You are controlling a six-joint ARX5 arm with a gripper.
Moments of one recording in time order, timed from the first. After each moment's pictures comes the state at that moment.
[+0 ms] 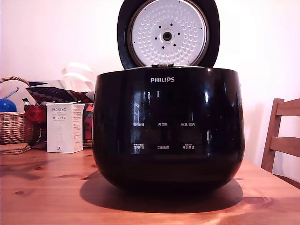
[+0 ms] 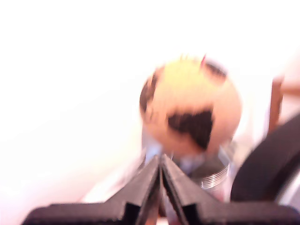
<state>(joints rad) -0.33 1.49 1.81 -0.37 0.25 0.27</state>
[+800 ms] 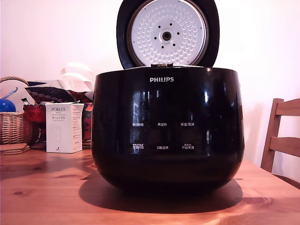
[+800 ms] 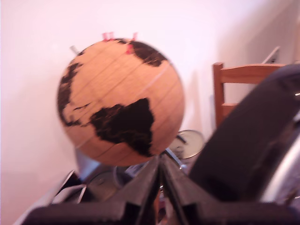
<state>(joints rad) -0.42 1.71 1.83 -0.34 0.34 0.34</state>
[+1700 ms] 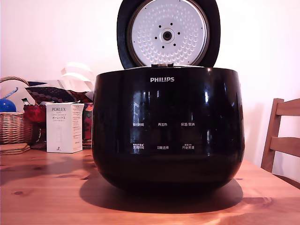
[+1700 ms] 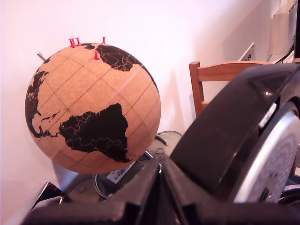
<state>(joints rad) -0.46 1.73 1.85 -0.38 0.36 0.37</state>
